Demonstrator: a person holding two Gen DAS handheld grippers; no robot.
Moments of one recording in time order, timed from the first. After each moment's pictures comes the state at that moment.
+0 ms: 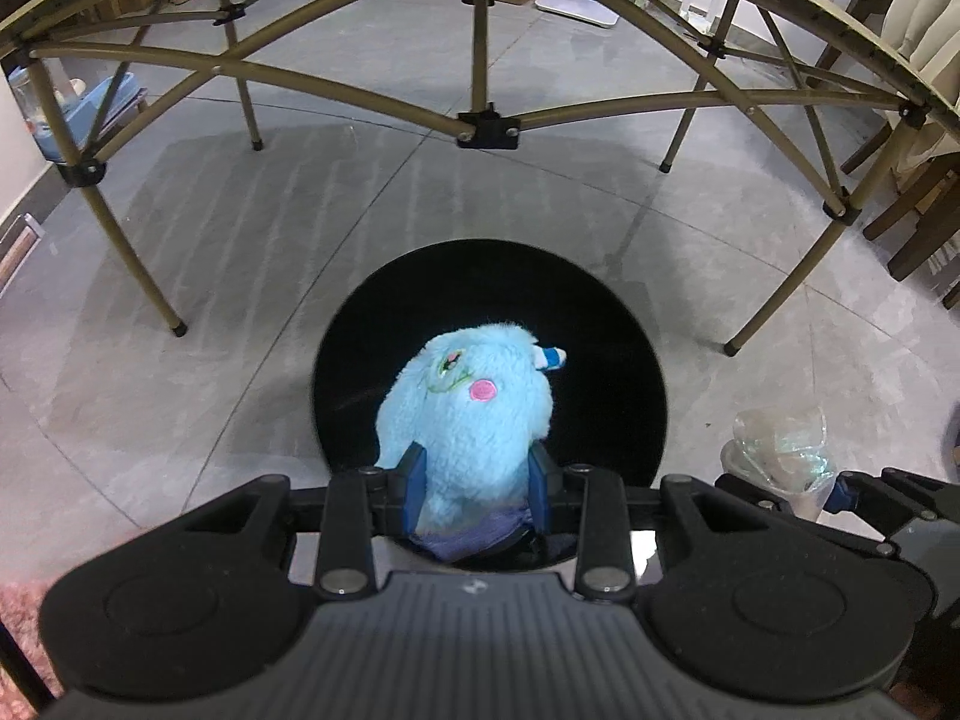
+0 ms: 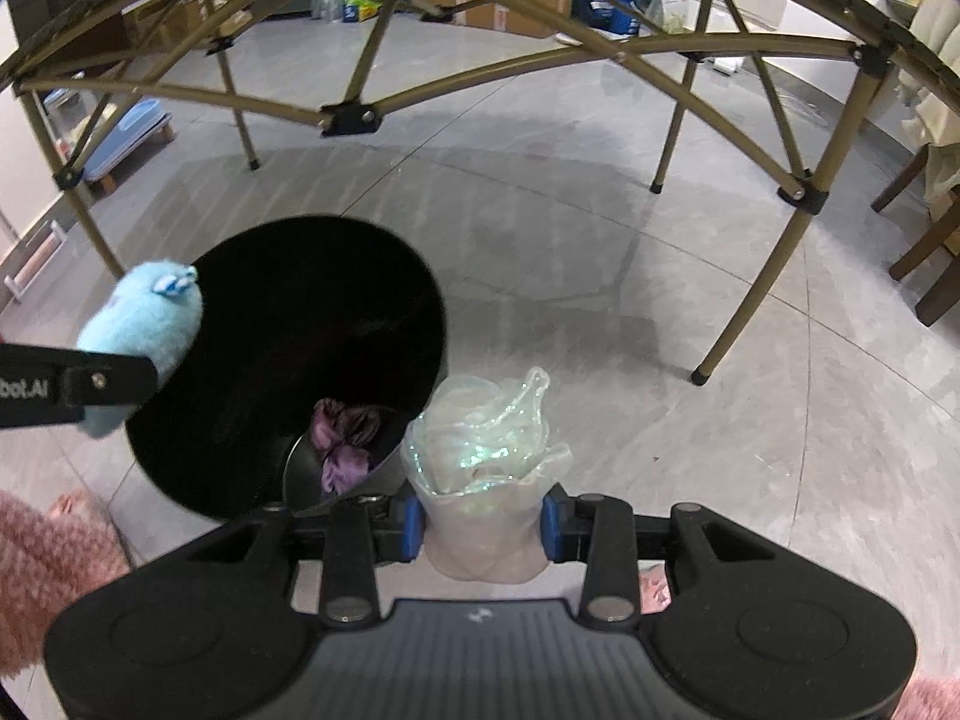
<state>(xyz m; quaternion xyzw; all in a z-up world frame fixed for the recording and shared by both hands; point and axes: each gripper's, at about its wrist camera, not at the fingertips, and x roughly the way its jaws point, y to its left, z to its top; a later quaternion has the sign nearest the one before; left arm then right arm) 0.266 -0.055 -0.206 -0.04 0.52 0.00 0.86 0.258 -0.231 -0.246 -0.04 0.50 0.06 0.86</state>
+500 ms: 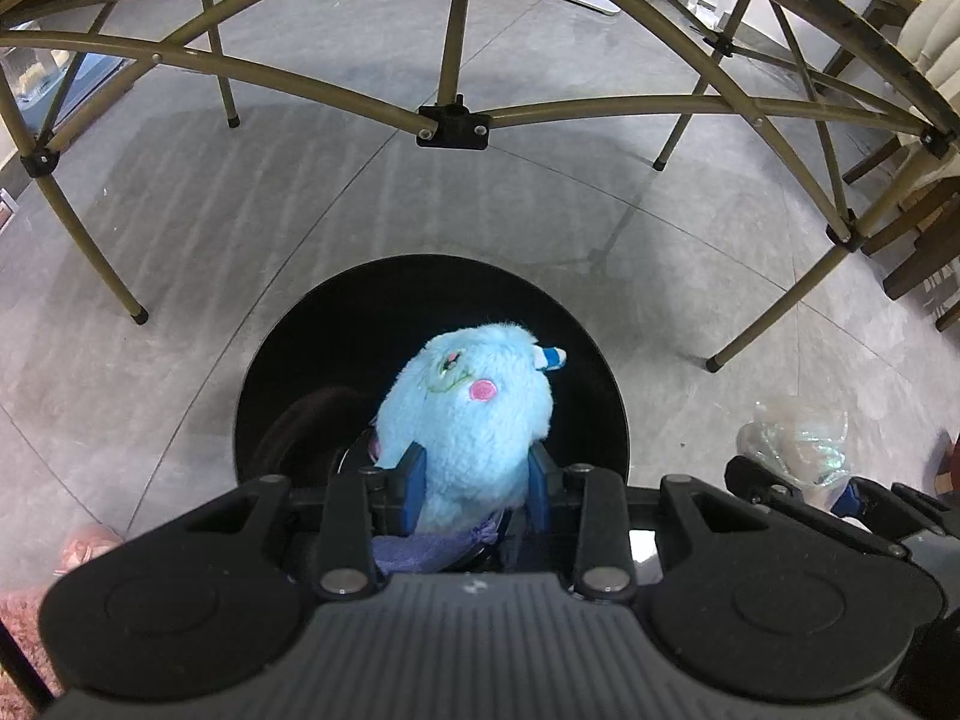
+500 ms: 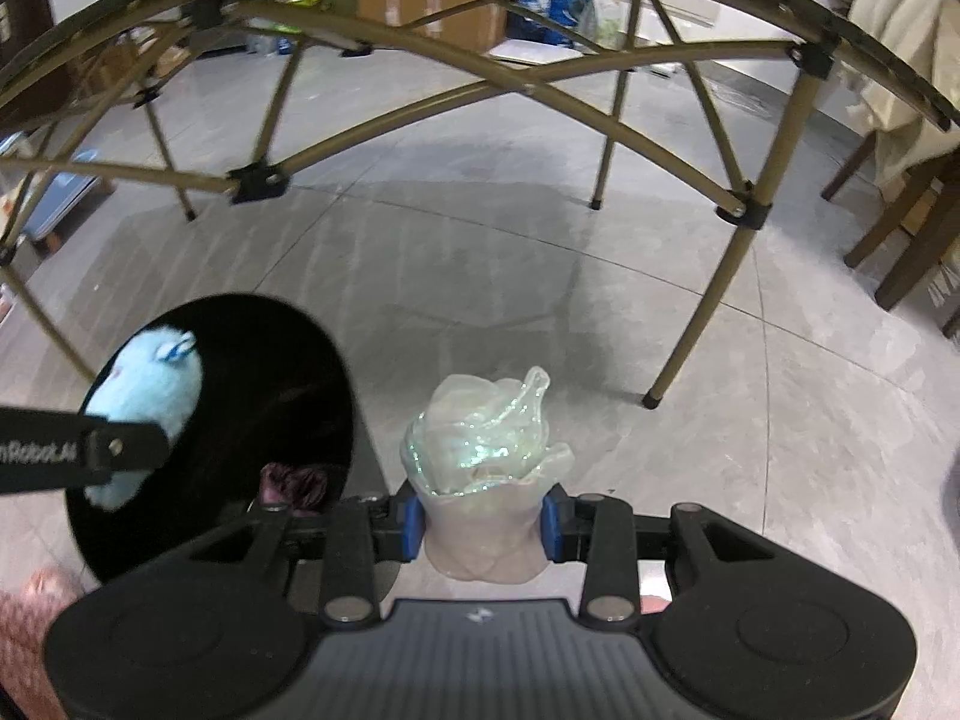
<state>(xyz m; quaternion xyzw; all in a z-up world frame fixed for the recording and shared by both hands) 0.310 -0.074 -0.219 -0.07 0.54 0.00 0.84 0.298 -0.256 -0.240 -0.02 0.49 0.00 0.87</state>
